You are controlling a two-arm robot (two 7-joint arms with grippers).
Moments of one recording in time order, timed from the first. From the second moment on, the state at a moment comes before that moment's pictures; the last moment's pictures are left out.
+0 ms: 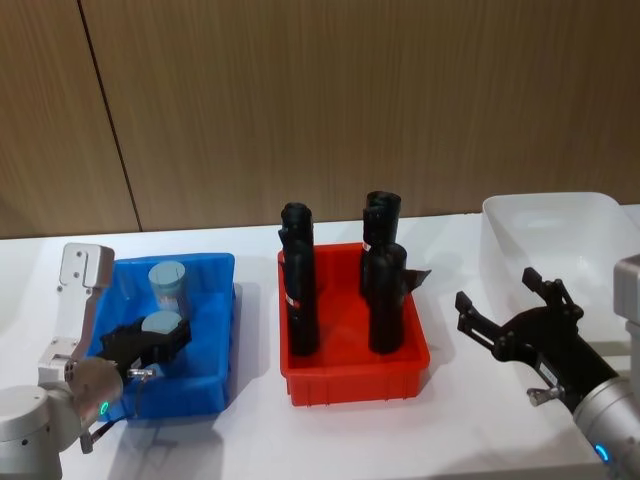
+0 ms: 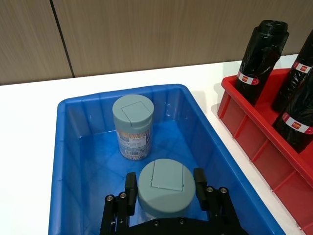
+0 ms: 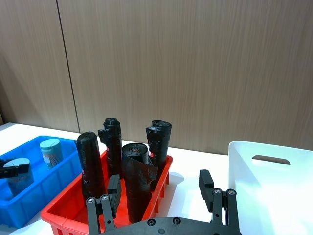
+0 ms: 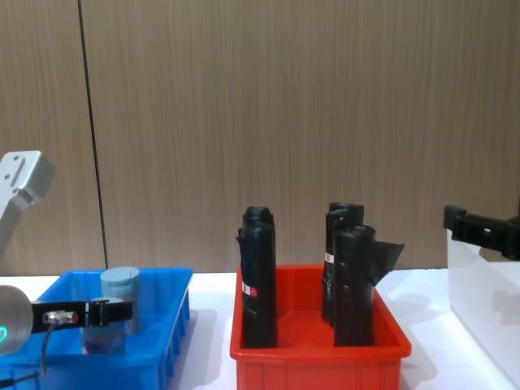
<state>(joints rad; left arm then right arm) -0.45 0.33 0.28 -1.12 -0.46 0.28 -0.13 -0.01 0.34 -0.23 -1.77 0.29 0.03 0.07</state>
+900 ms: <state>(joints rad) -0.41 0.37 0.28 -1.37 -0.37 0.27 -0.19 -0.01 0.34 -0.23 -1.77 0.29 0.03 0.07</state>
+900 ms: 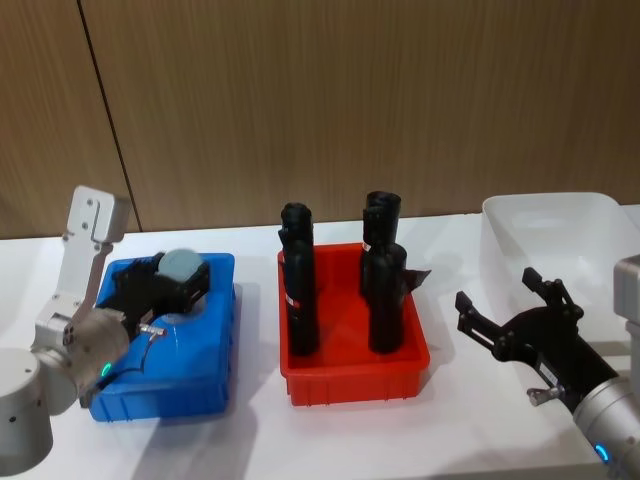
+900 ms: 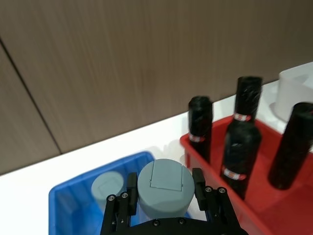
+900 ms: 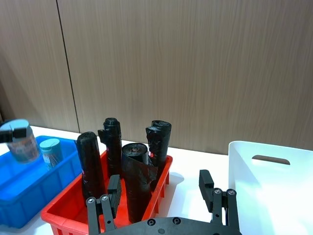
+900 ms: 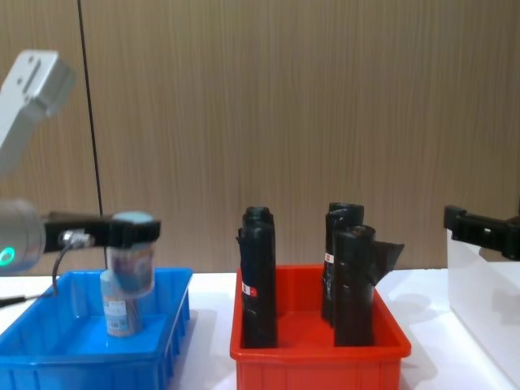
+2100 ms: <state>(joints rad) -0.56 0.23 0.35 -1.43 -0.44 0.28 -0.52 -0.01 0.34 -0.23 -1.77 0.29 0.03 0.07</state>
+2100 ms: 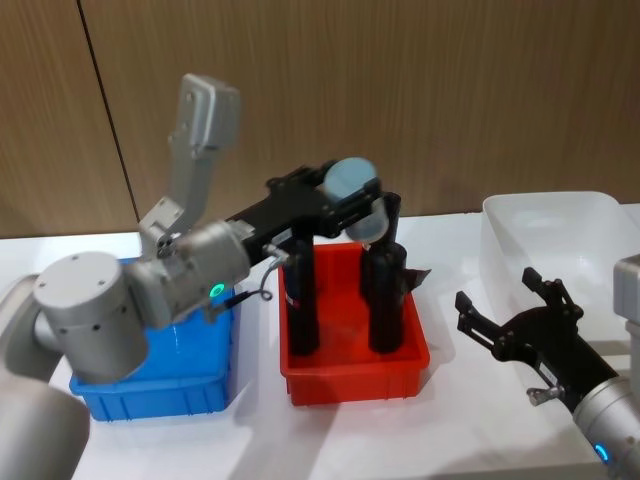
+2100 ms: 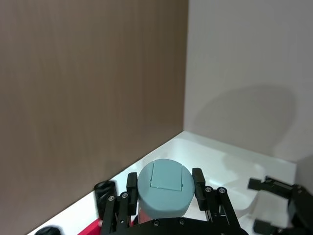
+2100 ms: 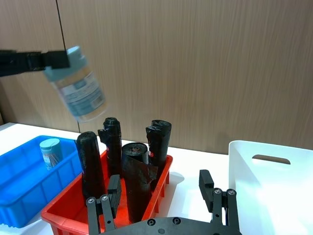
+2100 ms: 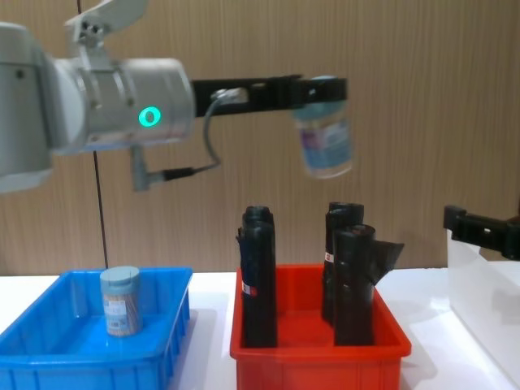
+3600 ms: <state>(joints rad) -0.72 0.10 0.42 -1.22 -0.48 0.24 -0.66 0.00 0.33 -0.23 -1.78 0.25 0.07 0.06</state>
